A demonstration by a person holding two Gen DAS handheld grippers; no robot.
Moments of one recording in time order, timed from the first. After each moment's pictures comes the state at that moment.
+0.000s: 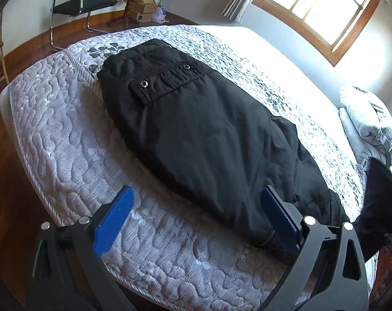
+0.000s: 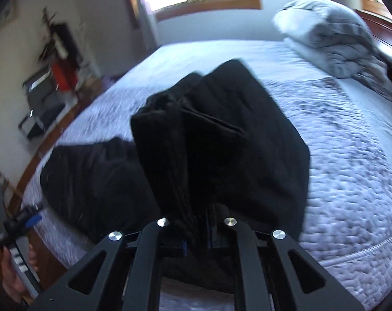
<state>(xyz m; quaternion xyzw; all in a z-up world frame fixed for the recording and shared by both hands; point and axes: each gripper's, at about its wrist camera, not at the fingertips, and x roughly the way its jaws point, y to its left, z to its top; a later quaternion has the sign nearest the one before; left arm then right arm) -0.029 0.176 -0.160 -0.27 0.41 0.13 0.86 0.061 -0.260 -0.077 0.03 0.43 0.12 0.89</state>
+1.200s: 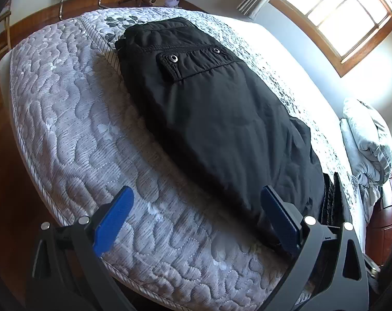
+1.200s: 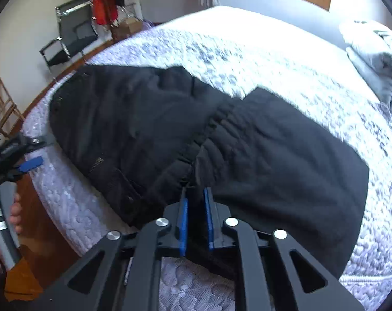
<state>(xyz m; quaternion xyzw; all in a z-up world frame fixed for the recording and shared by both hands) -0.037 0.204 -0.192 -0.33 0.42 0.13 0.84 0.037 -0.165 -0.107 -0.08 0.46 0.22 0.86</state>
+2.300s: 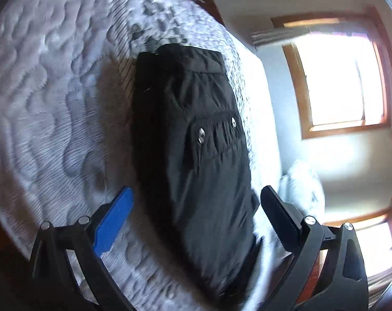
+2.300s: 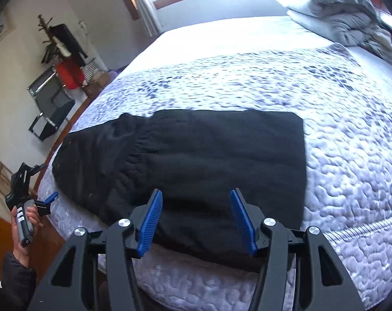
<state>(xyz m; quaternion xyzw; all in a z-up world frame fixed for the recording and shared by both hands) -0.013 0.332 -0.215 -0.59 0.32 0.04 0.74 0.026 -0.304 -0.099 0.11 0.45 0.13 0.87</state>
